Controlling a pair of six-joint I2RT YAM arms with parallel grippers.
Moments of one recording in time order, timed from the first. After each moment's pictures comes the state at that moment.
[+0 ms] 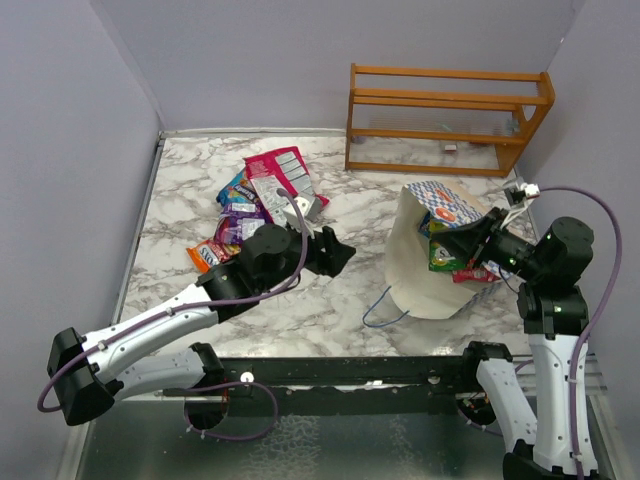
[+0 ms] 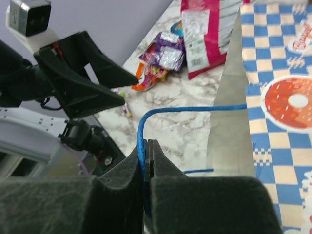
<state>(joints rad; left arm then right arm) -0.99 1.01 0.82 -0.02 -0.13 -0.48 -0.10 0.57 0.81 -0.41 -0.98 0.44</state>
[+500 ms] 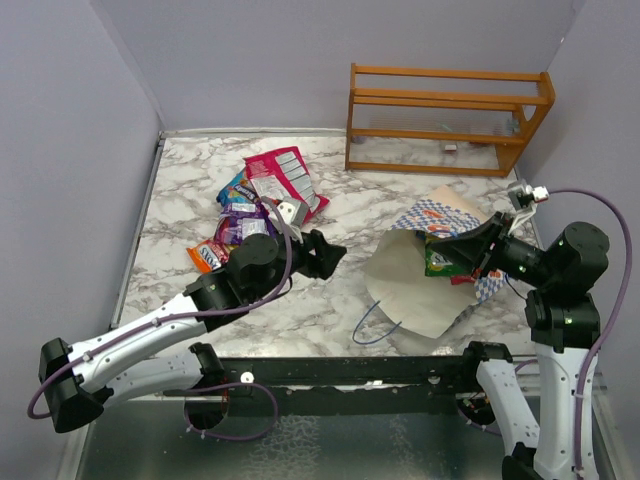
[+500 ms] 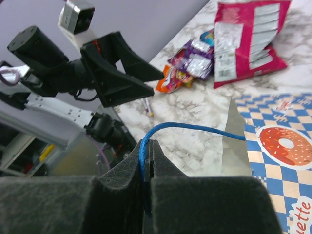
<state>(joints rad) -0.99 0.91 0.79 -0.05 -0.21 -0.48 -0.09 0.60 0.99 -0.47 -1.07 0.47</state>
